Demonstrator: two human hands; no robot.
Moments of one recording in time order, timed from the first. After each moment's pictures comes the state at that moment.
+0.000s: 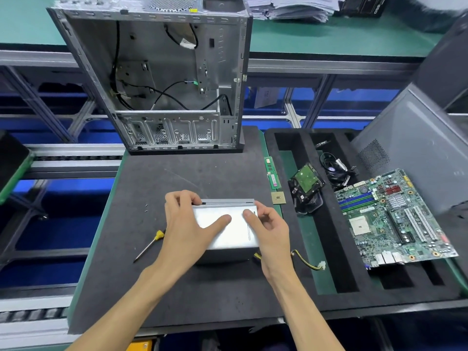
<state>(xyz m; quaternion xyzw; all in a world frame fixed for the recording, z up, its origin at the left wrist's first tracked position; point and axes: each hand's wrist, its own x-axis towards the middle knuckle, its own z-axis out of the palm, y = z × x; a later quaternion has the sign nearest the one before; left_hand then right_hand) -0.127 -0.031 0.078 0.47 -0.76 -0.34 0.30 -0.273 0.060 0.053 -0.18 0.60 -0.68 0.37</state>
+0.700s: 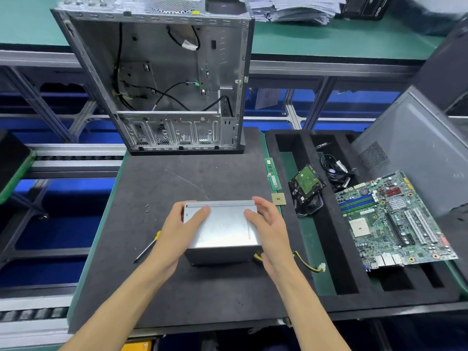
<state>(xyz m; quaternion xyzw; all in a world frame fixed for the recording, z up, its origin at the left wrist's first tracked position) -0.113 -0.040 0.079 0.51 -0.52 -0.63 0.27 -0.277 0.054 0.065 -0.16 0.60 -0.65 0.43</state>
